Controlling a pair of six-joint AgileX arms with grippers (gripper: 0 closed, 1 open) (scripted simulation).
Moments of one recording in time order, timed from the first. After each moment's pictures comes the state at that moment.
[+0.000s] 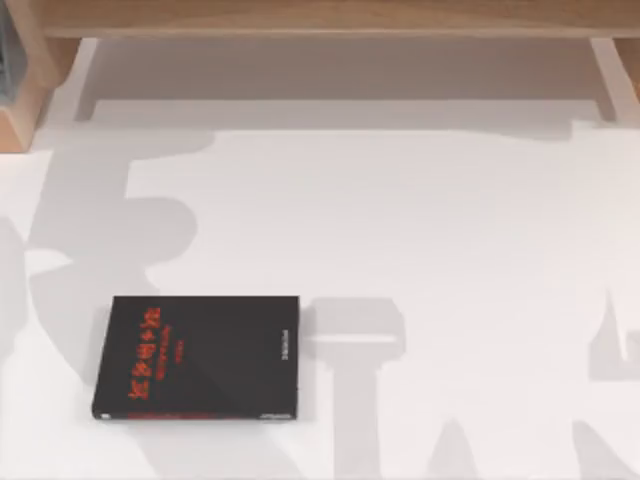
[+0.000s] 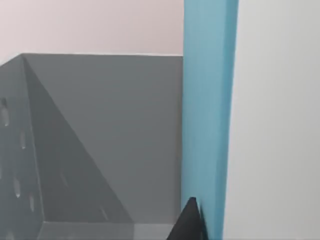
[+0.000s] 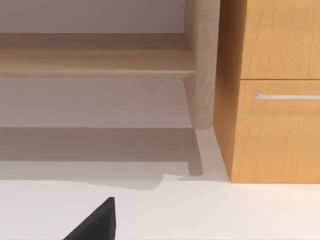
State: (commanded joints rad) left arm 0.39 2.13 1.59 0.53 0.43 0.00; right arm 0.00 0.00 0.00 0.00 0.00 0.00
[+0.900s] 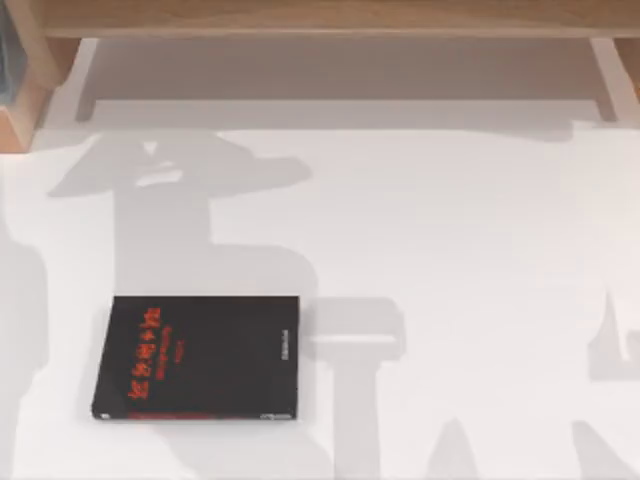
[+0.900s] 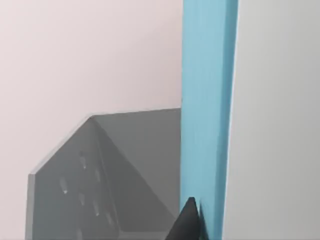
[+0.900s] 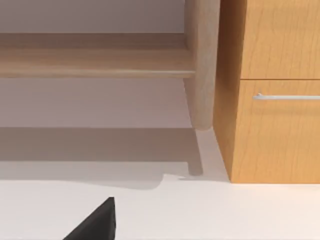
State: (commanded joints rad) left arm 0.32 1.87 1.37 0.52 0.18 0.18; right arm 0.00 0.00 0.00 0.00 0.00 0.00
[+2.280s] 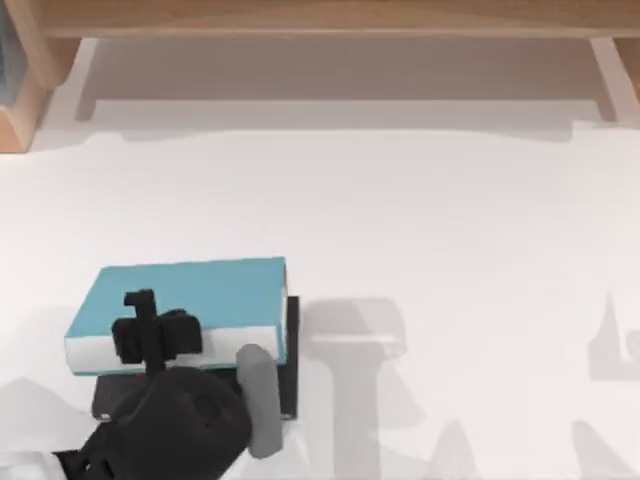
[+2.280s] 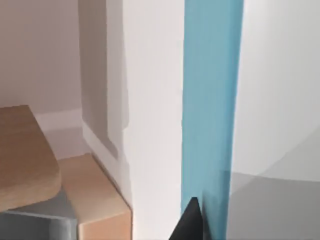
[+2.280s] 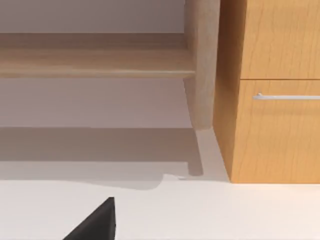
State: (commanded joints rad) left arm -1.02 1.25 0.30 0.17 -0.83 0.90; right arm 0.00 0.00 0.00 0.00 0.00 0.00
